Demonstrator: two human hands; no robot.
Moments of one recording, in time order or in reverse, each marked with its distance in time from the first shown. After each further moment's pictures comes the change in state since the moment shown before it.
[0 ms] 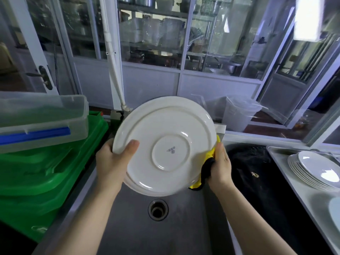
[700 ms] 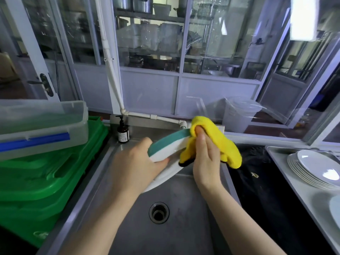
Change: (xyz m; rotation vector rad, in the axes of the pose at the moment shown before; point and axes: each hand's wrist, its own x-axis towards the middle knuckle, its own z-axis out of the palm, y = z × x) left_hand -0.029 0.040 0.039 0.882 -0.101 0.648; right_hand -0.036 -0.035 0.039 -0.258 -0.175 -0.541
